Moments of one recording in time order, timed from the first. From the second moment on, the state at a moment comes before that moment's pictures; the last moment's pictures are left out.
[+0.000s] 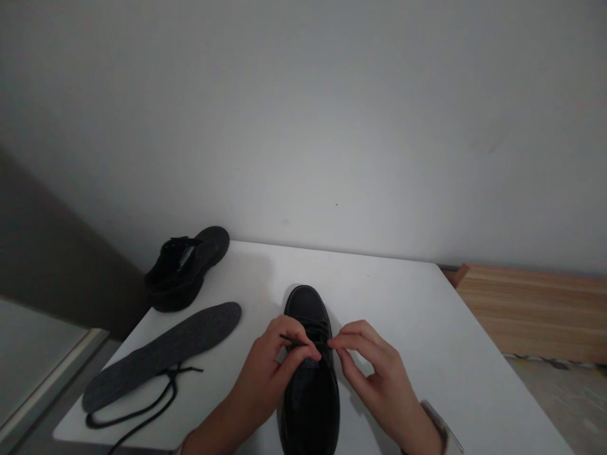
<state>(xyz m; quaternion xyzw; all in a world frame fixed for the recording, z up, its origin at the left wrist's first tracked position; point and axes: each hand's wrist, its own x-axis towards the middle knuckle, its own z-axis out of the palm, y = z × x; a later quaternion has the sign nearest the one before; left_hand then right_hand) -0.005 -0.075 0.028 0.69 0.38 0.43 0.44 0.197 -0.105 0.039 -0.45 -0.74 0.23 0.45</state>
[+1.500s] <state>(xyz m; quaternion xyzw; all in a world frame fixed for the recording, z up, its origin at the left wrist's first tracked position) 0.012 -0.082 0.042 0.81 0.35 0.44 0.17 0.178 -0.109 0.040 -0.44 -0.77 0.22 0.42</state>
